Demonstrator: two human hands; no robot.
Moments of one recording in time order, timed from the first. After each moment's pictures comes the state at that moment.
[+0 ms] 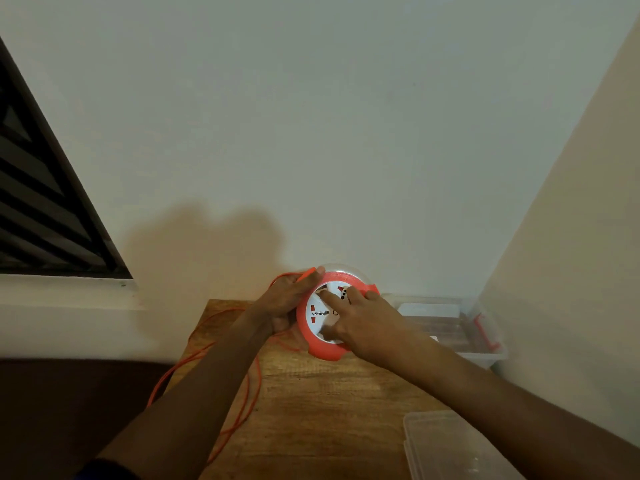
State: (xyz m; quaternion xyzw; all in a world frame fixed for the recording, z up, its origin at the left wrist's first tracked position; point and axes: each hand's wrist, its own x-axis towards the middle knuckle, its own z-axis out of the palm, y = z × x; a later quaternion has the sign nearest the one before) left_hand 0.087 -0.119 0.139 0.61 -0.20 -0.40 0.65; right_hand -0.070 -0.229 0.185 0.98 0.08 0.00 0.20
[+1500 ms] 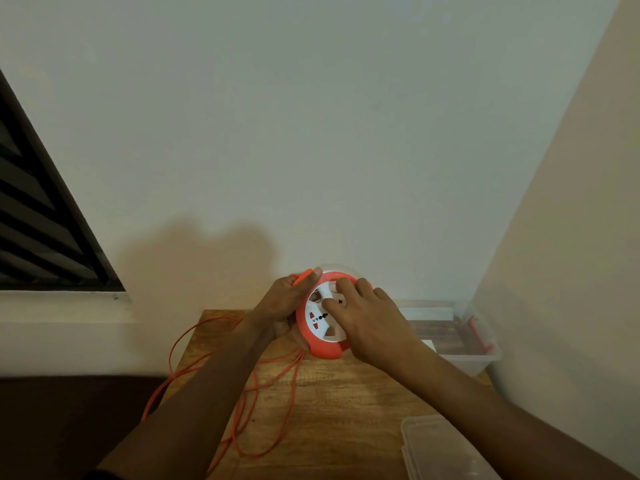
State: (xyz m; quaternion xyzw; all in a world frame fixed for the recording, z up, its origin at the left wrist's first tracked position) left_hand 0.088 -0.129 0.144 0.64 -0.24 -0.34 0.64; right_hand -0.079 -0.234 0.185 0.99 -0.02 0.11 0.13
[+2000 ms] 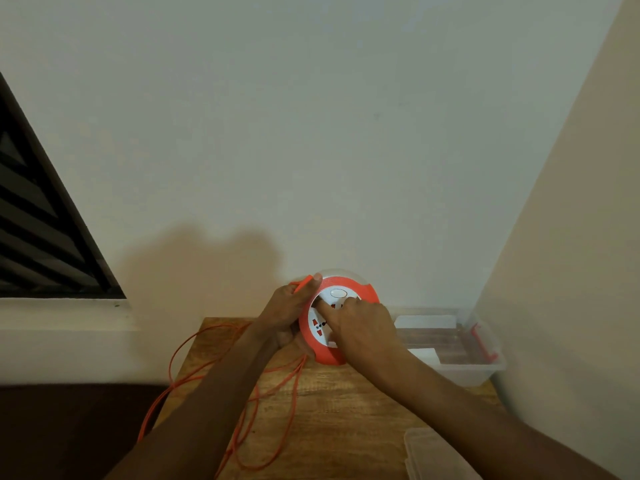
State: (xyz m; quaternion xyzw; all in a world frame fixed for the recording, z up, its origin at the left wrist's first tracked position) left_hand 0.079 -0.131 0.149 0.61 -0.20 -0.34 0.69; right_hand -0.054 -0.226 0.173 0.98 -0.08 0.11 0.14
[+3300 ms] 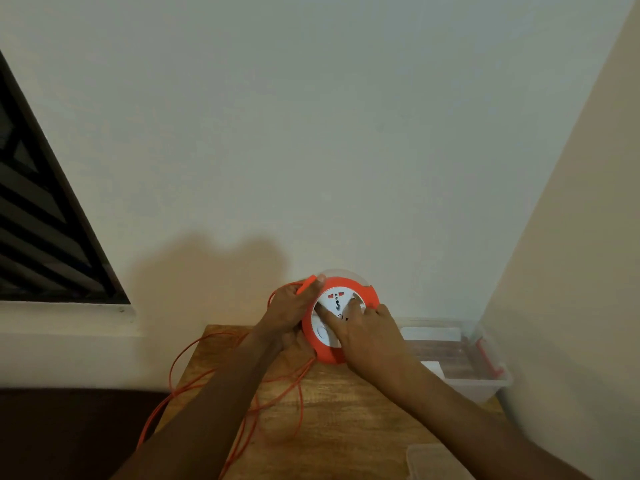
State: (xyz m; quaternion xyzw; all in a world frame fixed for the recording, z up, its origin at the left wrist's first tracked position) left_hand 0.089 -0.142 0.152 0.65 -0.21 -0.28 0.67; right_hand -0.056 -0.239 0.175 0.99 -0.08 0.04 0.11
